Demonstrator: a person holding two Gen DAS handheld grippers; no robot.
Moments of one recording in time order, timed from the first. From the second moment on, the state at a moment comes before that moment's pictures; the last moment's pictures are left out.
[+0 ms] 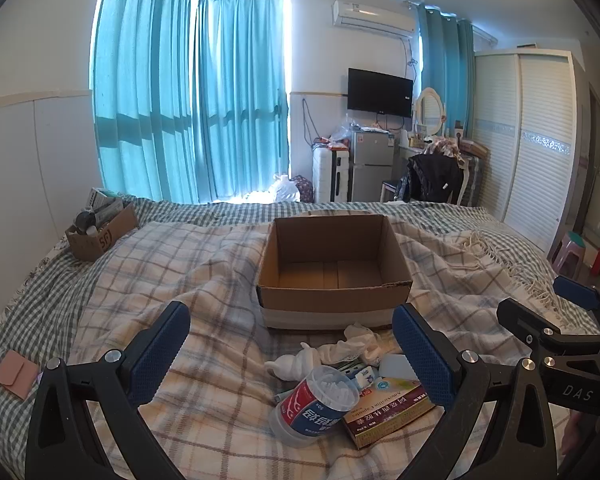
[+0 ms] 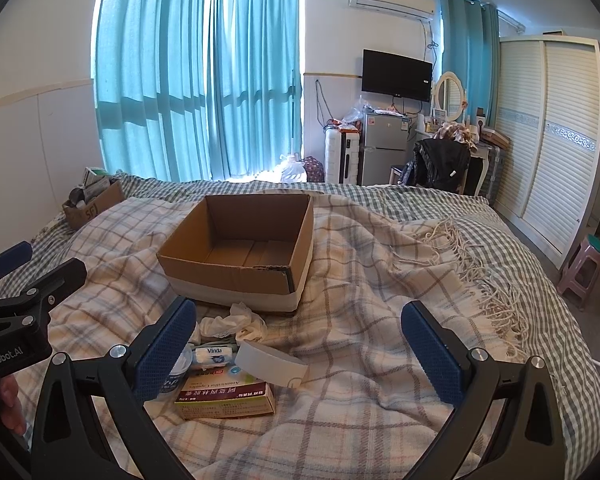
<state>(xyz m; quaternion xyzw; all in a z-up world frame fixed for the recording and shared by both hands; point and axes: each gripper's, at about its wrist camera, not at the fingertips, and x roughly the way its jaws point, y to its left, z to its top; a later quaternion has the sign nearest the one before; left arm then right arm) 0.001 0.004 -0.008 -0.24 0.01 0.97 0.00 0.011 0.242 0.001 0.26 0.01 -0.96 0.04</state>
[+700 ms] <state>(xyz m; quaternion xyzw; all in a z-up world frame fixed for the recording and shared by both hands) 0.000 0.006 -0.010 -0.25 0.01 0.97 0.01 0.010 0.241 -0.001 0.26 0.01 -0.96 0.04</state>
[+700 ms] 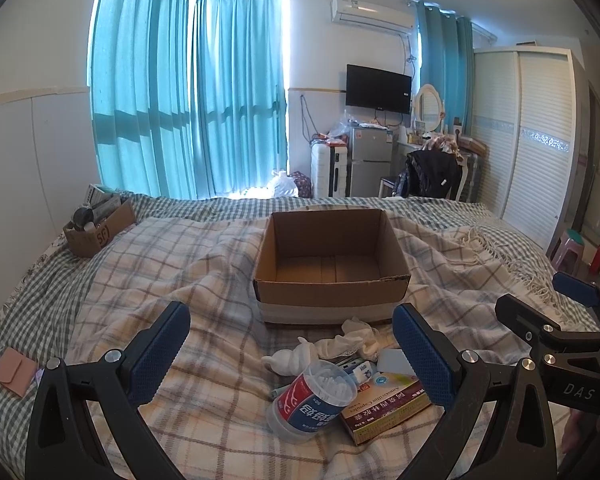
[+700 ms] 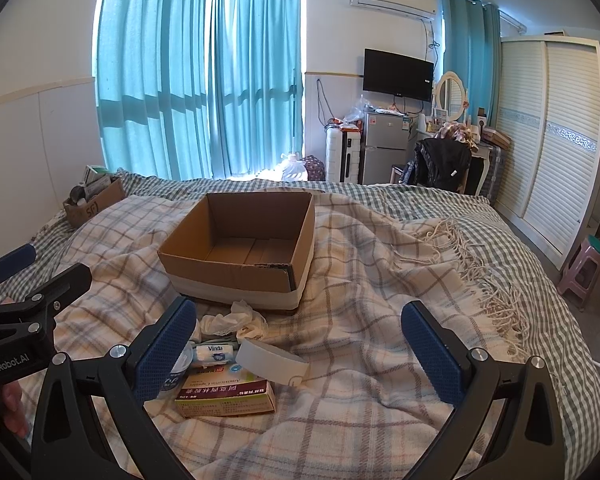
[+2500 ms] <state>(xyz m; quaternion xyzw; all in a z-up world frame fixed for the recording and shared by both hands) -0.077 0.023 -0.163 -0.45 0.04 0.89 0.04 -0.071 0.227 -0.118 0.46 0.07 -0.88 0.09</state>
